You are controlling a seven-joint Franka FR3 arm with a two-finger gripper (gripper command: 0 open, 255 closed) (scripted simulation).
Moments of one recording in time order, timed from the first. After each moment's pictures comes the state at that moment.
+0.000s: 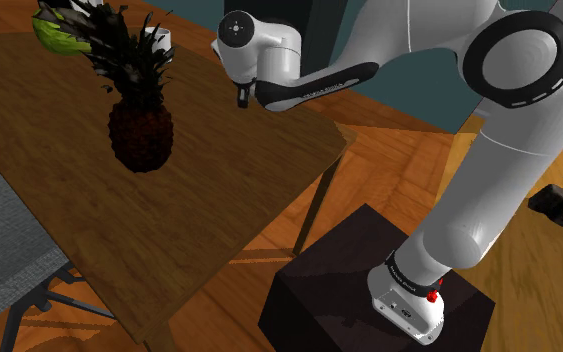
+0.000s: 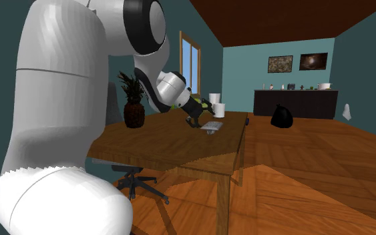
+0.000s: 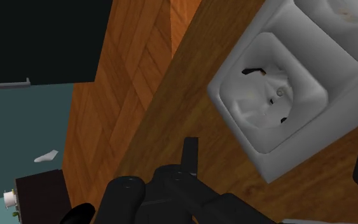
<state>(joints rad) 0.06 0.16 0.27 -1.90 -1.08 2.21 0.06</state>
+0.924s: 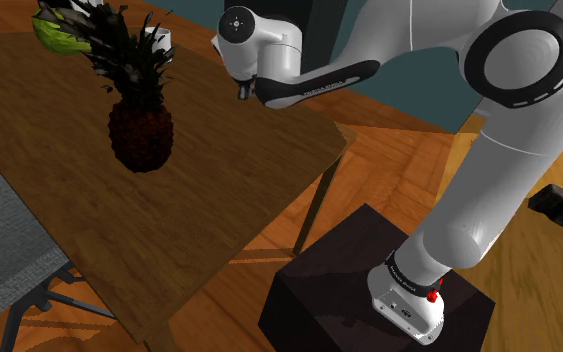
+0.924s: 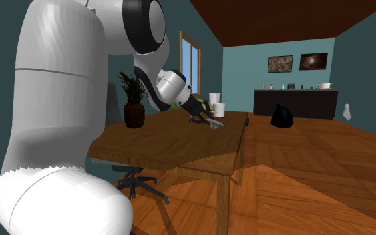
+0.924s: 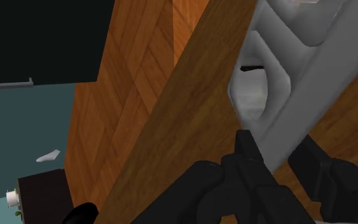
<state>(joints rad) 0.05 0.16 0.27 -1.89 -1.07 2.20 0.05</state>
